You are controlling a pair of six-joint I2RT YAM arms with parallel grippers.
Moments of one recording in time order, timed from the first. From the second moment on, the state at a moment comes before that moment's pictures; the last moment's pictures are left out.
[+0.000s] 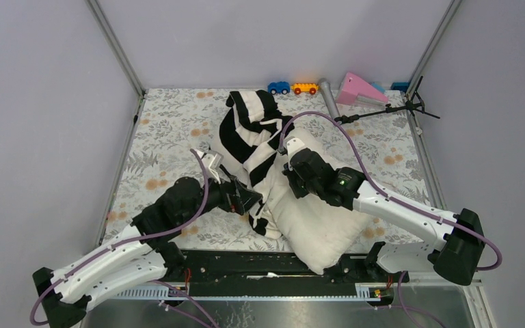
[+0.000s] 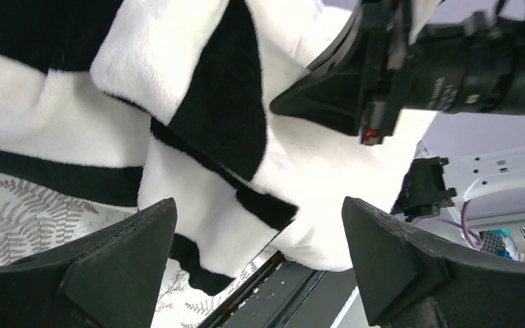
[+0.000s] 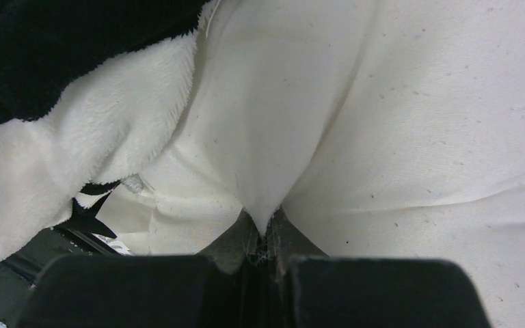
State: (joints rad) left arm -0.89 0.67 0.63 -0.23 -0.01 -0.63; right arm 0.94 1.25 1.02 -0.56 0.22 0.24
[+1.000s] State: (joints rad) left arm -0.61 0.90 0.54 -0.08 -0.36 -0.75; right arm 0.80 1.08 0.92 -0.50 0.33 0.34
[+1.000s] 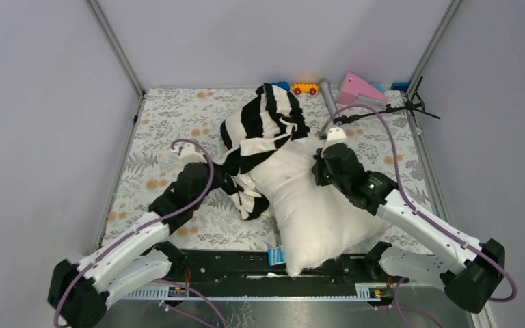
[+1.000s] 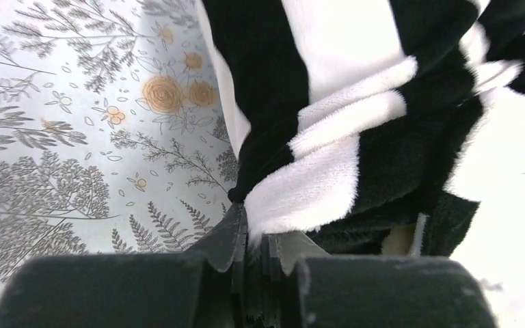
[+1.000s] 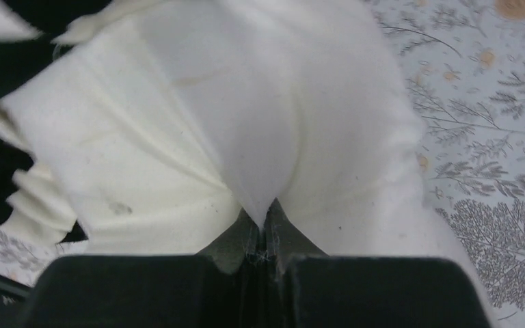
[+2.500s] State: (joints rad) left arm -0.58 0.72 0.55 -0.16 -0.19 -0.66; right arm 0.88 1.37 1.03 -0.39 0.19 0.19
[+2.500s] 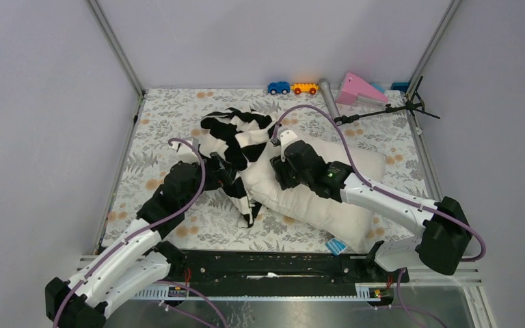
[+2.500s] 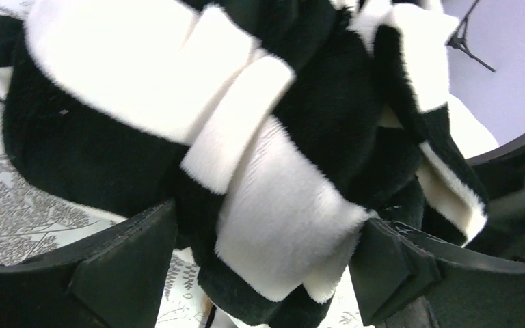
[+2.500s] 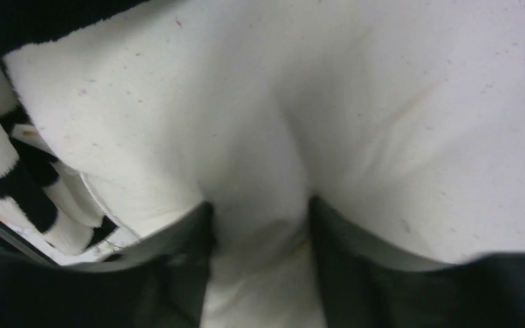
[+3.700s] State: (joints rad) left arm -0.51 0.61 0.48 -0.14 -0.34 -0.94; right arm 0.63 0.72 0.69 -0.33 0.26 0.50
